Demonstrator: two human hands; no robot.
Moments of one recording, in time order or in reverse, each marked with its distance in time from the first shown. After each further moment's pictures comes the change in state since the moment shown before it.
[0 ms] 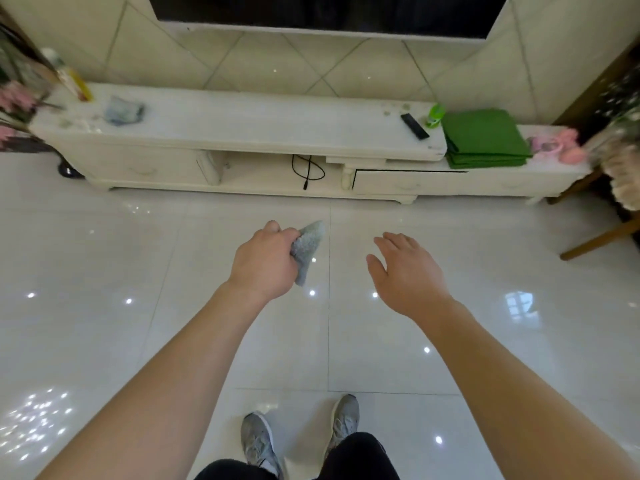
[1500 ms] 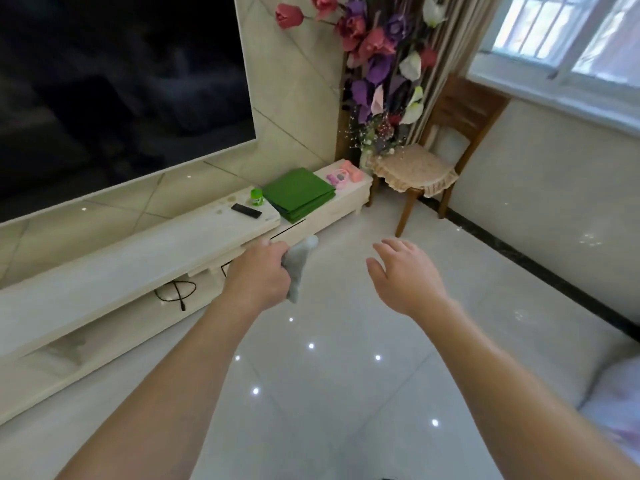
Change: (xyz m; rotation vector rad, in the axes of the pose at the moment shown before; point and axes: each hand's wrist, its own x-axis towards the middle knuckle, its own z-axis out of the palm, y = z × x) left_hand 0.056 0.220 -0.088 0.065 -0.079 0.648; right_hand -0.132 0.077 -0.174 -0.025 0.307 0.623
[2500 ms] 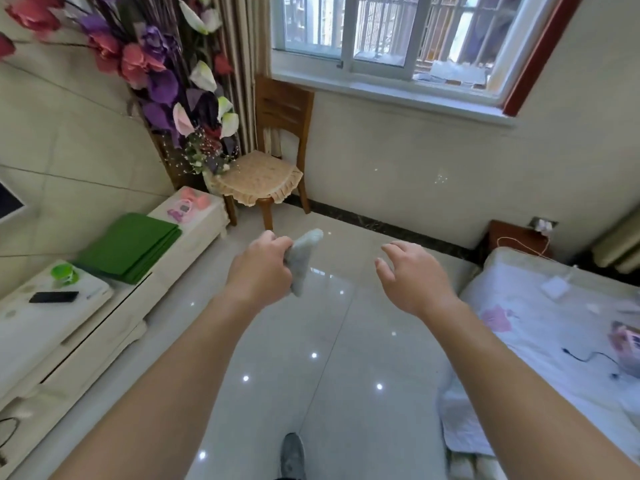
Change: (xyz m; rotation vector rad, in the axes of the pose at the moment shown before) left_hand 0.108 0.387 0.116 -0.088 -0.163 0.502; right_hand -0.070 0.371 -0.056 0.062 0.168 0.546
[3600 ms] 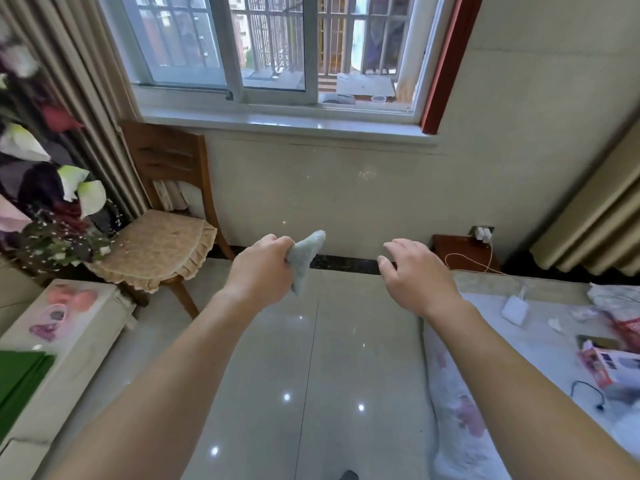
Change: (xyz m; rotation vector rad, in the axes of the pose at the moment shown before) left_hand 0.399 0.131 0.091 0.036 -0.051 0.321; right_hand 0.298 0.196 -0.030 0.012 0.103 0.302
